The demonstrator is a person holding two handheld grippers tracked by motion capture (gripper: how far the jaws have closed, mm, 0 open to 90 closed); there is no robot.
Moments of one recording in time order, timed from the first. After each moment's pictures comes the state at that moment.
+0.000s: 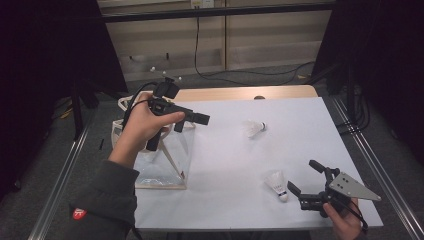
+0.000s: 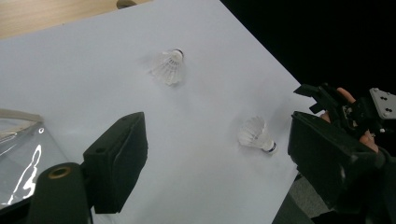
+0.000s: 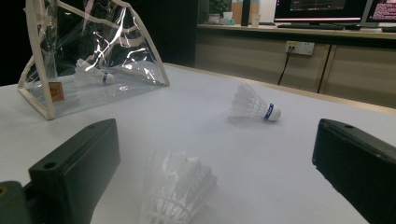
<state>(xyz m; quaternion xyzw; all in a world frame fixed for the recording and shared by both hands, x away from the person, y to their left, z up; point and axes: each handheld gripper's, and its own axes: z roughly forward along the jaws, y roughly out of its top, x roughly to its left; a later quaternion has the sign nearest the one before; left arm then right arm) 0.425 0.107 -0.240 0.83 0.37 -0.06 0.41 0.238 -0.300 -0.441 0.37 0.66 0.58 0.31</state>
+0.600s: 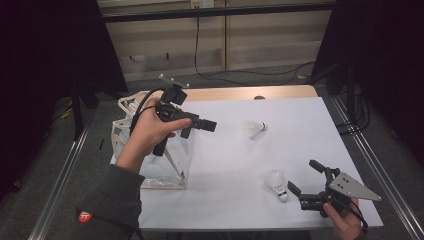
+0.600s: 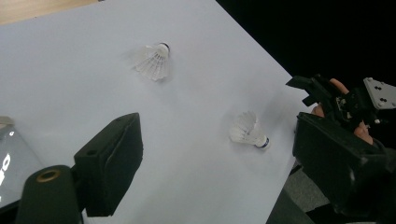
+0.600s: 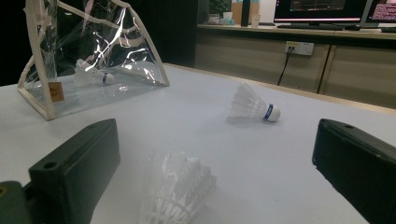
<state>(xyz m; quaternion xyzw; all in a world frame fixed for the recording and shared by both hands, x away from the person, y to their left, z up) 0.418 0.094 -0.253 0.83 0.35 -0.08 0.42 0.238 -0.300 -0.440 0.36 0.66 0.58 0.31</state>
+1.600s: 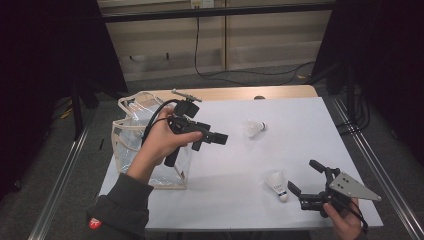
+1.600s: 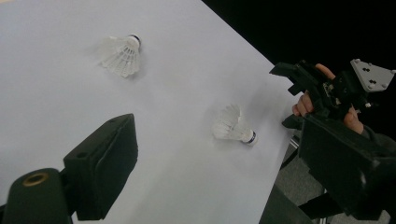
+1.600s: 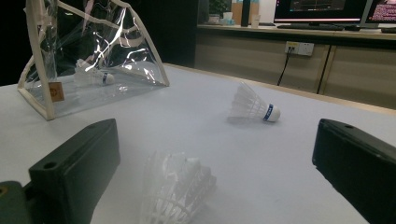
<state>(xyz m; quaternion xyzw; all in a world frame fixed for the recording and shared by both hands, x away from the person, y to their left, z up) 0.403 0.074 -0.279 0.84 0.32 -0.10 0.43 0.238 -0.300 -0.440 0.36 0.66 0.58 0.31</state>
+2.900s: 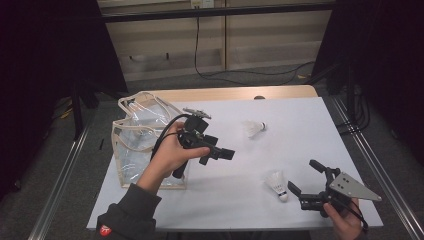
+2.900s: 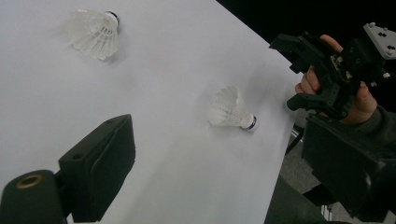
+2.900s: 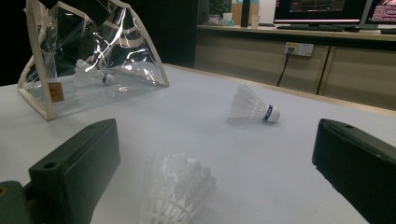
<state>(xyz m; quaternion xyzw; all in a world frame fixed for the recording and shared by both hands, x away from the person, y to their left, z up) 0.391 0.060 -0.316 0.85 0.29 -0.11 0.42 0.237 -0.300 -0.440 0.36 0.66 0.58 0.31</state>
